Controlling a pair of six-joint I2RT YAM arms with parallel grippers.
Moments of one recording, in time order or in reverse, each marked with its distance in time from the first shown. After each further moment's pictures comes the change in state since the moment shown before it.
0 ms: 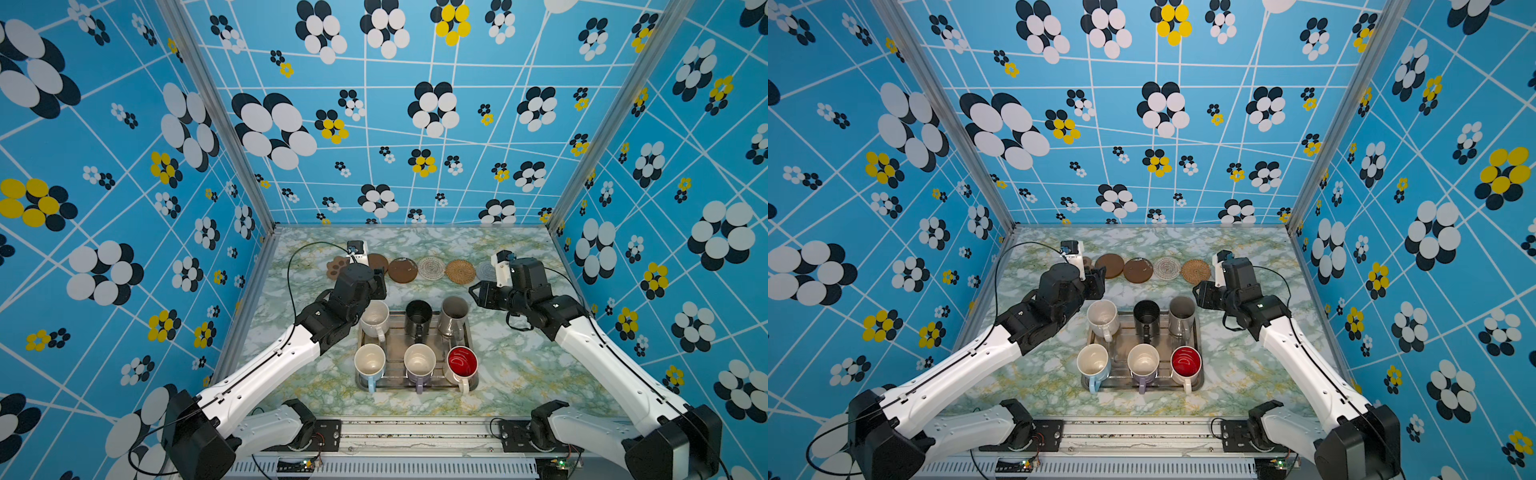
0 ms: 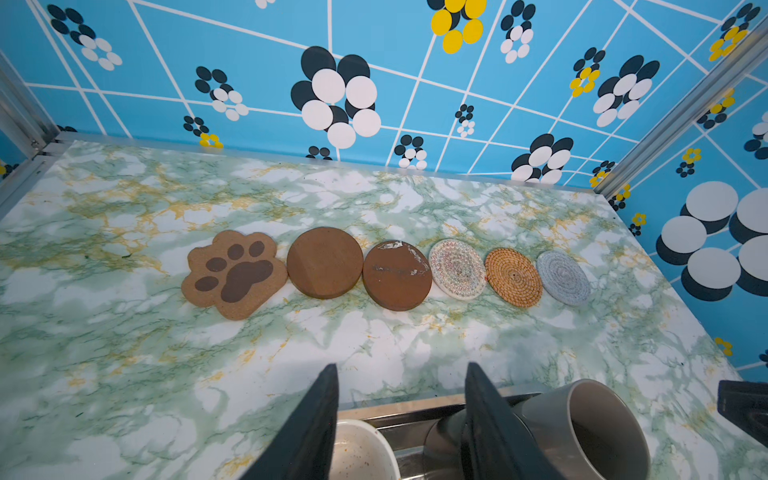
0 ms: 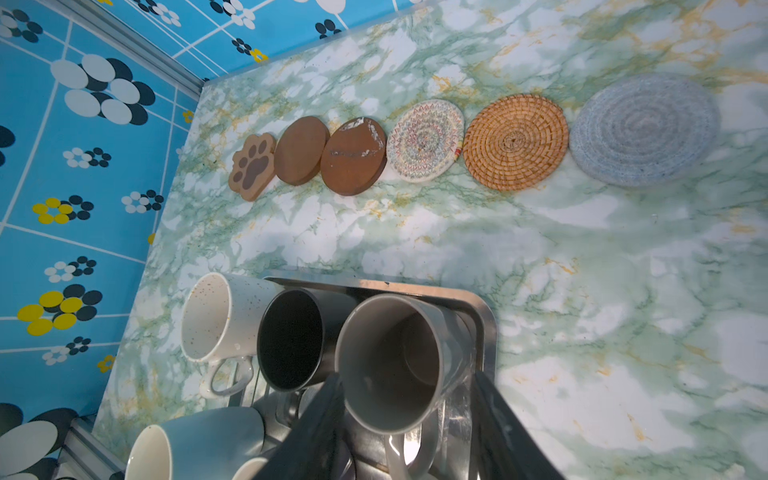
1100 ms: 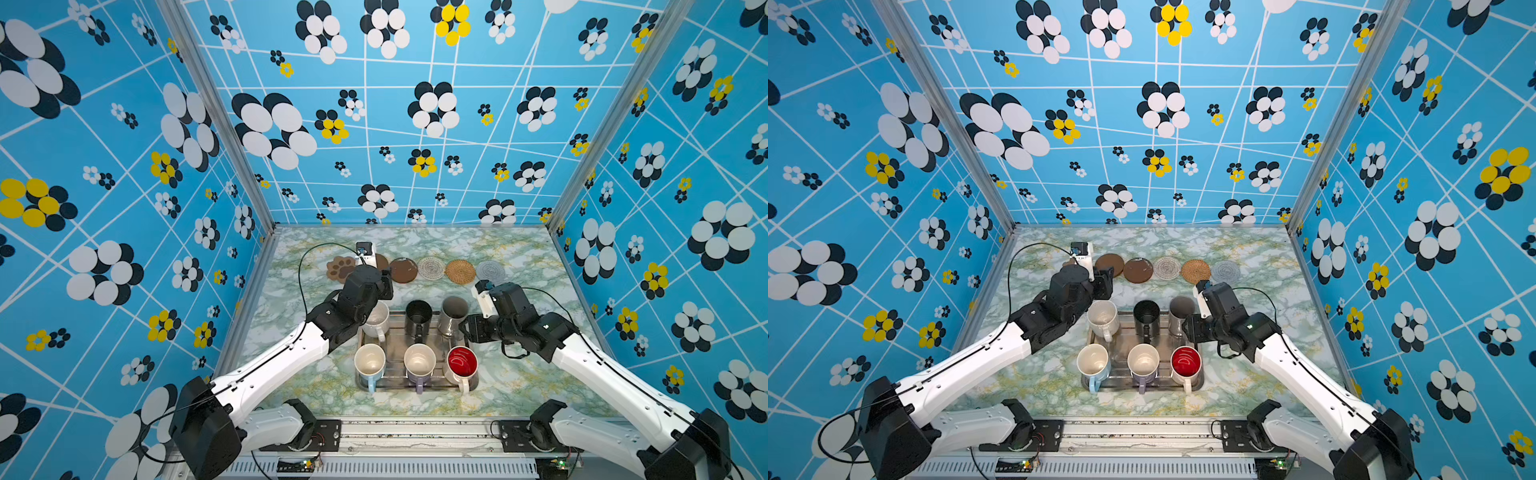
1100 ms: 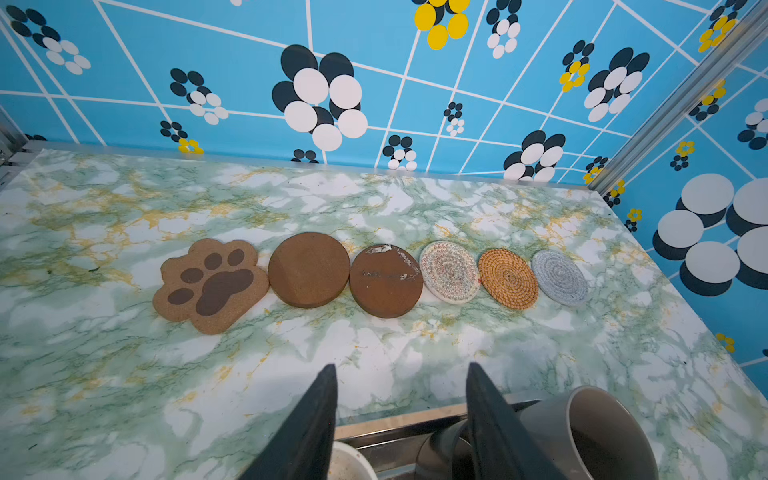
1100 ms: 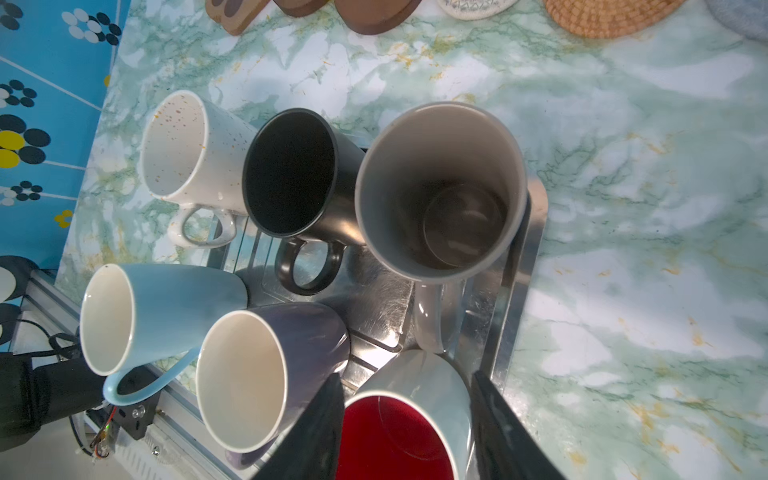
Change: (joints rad) left arm -0.019 0.060 -0.006 0.079 -0.013 0.019; right arm 0.198 -0.039 -0.099 -0.141 0.022 -0.021
